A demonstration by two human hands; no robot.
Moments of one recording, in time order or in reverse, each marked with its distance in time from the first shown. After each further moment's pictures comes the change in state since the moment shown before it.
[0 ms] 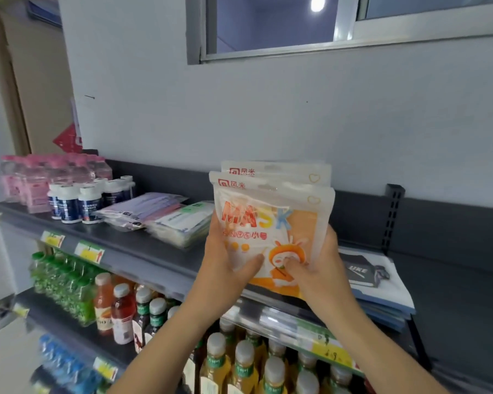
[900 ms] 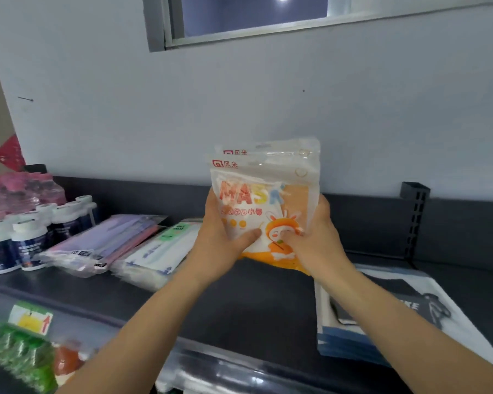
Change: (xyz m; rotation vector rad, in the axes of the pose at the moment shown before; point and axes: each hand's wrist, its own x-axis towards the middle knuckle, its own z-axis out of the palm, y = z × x) left_hand 0.146 -0.058 -0.026 0.104 -0.077 0.031; right_hand 0.132 0.024 0.038 -0.239 0.132 0.065
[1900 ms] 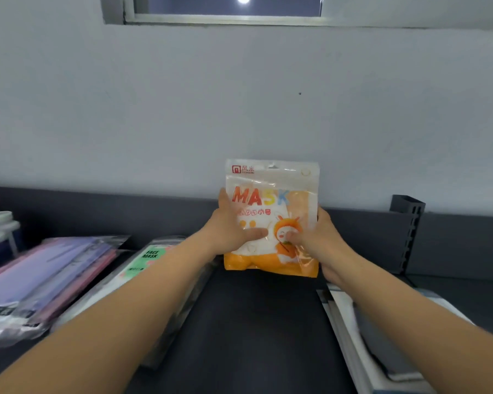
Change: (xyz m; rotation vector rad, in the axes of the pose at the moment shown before) left_hand 0.120 -0.054 0.007 0.108 -0.402 -0.133; right_hand 0.090 0.038 0.022 -0.002 0.055 0.334
